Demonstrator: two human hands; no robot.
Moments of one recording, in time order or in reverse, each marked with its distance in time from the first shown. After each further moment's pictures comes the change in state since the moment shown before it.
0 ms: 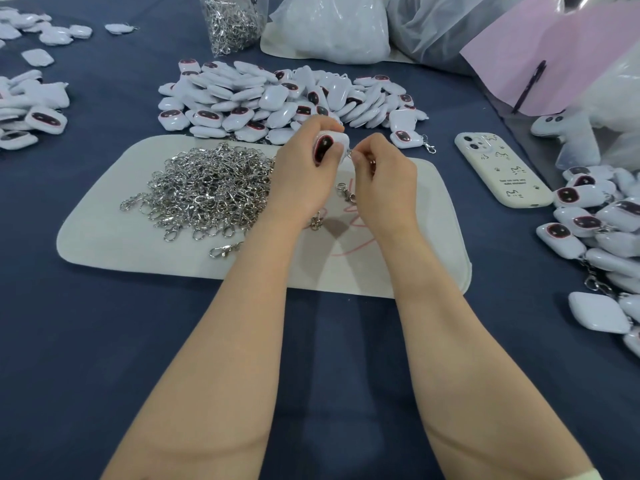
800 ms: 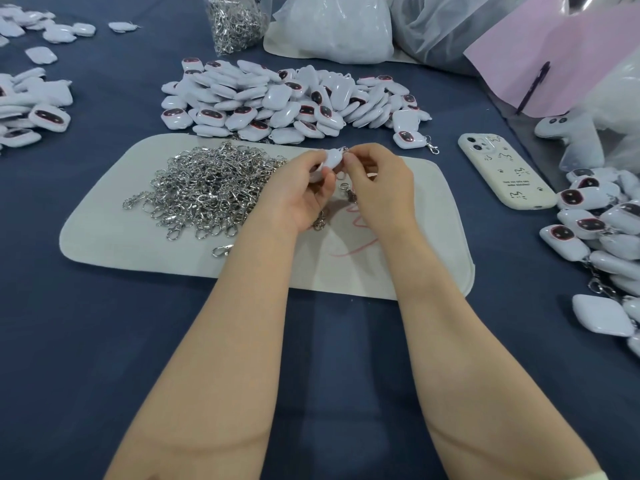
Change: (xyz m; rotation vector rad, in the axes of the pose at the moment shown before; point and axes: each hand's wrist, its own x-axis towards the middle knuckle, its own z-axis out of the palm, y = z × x) left_hand 0.004 -0.002 -0.003 -1.101 -0.019 -0.883; right_hand 0.000 0.002 0.006 0.214 -0.056 0.140
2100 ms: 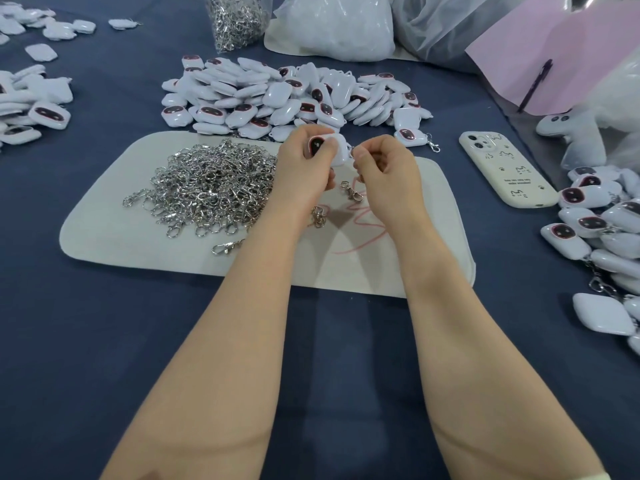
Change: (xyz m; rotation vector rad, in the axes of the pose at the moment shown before) left_hand 0.000 -0.007 0.004 0.603 0.067 0.505; right_hand 0.004 -0.003 -0.009 0.085 -0.043 0.076
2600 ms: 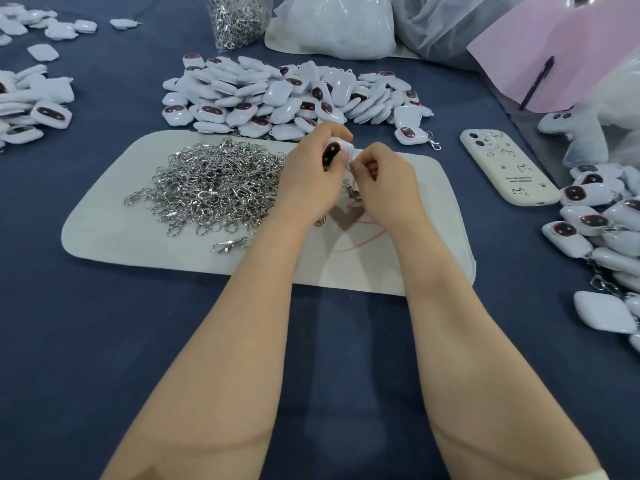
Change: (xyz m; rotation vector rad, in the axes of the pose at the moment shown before) left_hand 0.002 -0.011 -0.002 0.542 -0.081 0.387; right_hand 0.000 0.009 -0.001 -0.291 -0.081 -0.068
